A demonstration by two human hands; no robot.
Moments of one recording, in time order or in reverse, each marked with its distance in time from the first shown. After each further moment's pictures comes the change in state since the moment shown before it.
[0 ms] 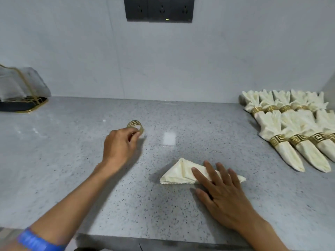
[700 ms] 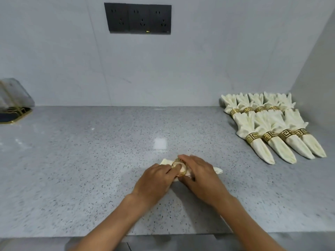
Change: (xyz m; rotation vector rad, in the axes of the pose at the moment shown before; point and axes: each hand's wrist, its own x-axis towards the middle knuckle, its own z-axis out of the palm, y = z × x) left_hand -0.083 0.076 0.071 0.197 -0.179 0.729; right_hand 0.023 0.003 -0.018 0.361 0.401 -0.173
